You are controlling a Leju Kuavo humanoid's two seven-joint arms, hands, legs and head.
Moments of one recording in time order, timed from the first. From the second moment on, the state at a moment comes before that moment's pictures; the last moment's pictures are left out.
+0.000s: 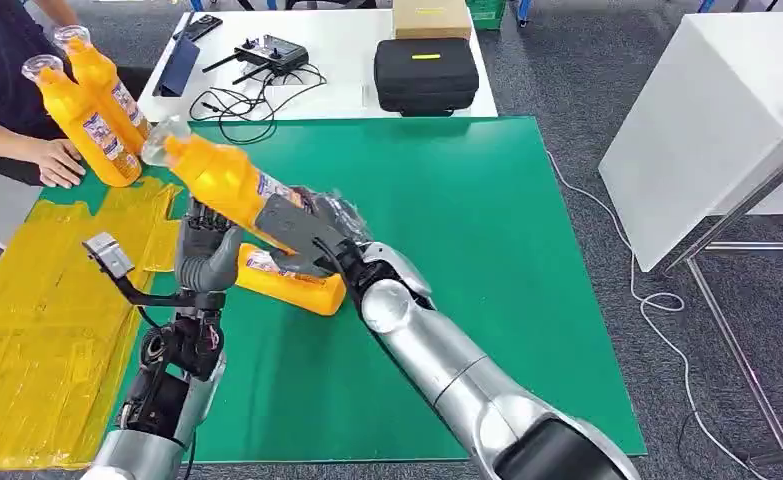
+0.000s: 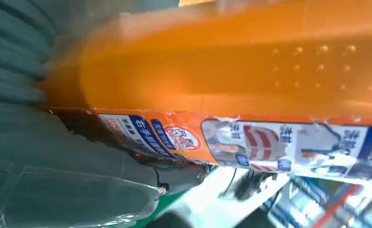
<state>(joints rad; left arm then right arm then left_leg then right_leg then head) -0.41 -0.15 -0.04 -0.76 0.32 -0.36 -0.57 -0.72 0.36 0.60 -0.46 0.35 -0.08 -0.01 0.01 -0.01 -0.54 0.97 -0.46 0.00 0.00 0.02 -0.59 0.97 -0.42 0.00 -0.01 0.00</state>
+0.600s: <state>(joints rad) -0.31 -0.14 -0.05 -0.85 0.32 -0.31 -0.53 -0.75 0.35 0.94 -0.45 0.11 -0.09 0.11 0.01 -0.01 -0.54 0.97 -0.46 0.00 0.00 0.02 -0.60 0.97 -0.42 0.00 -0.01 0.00</state>
